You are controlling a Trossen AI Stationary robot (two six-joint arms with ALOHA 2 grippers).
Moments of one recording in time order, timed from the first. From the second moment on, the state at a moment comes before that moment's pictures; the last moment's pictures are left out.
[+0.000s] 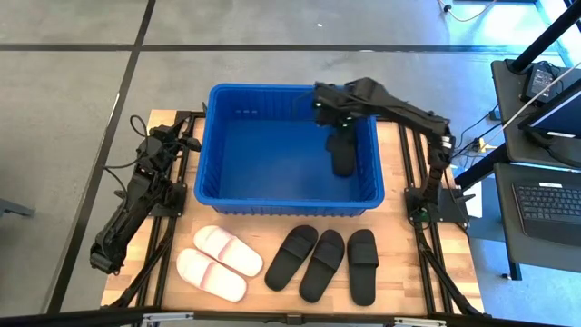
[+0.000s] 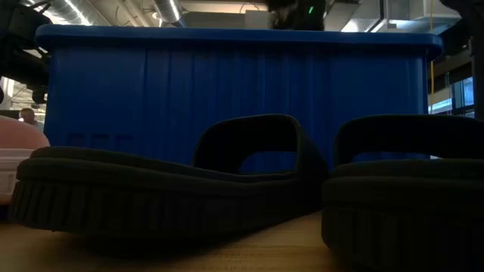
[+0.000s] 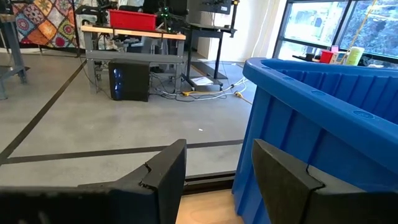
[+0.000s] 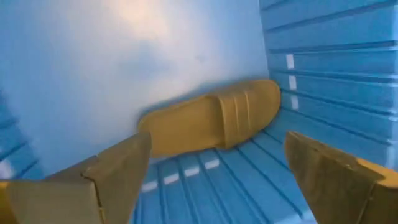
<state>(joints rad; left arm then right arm) 1.17 0.01 0.07 -0.14 -0.13 -0.15 -0.36 1.88 2.08 -1.56 0.21 -0.16</state>
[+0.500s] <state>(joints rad) 1.17 0.01 0.07 -0.14 -0.12 -0.15 -0.02 1.60 2.03 -1.57 0.02 0.16</state>
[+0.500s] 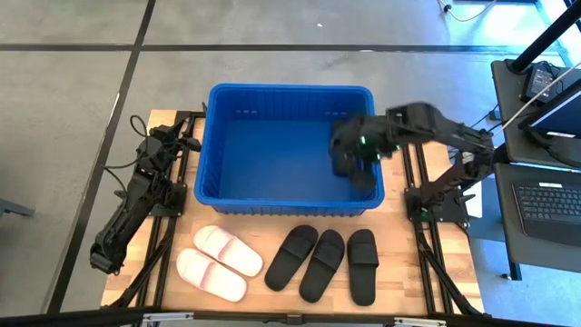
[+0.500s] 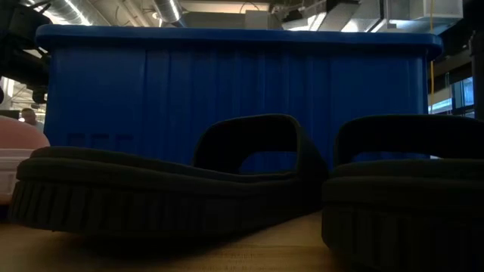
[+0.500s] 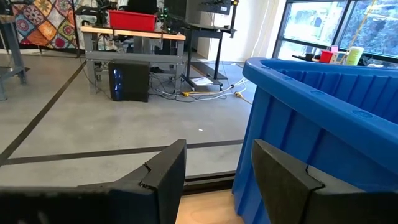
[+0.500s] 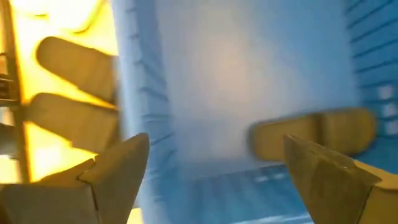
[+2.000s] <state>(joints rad) 1.17 0.01 0.07 -0.14 -0.11 -0.05 0.66 1.87 1.32 -1.16 -0.02 0.99</state>
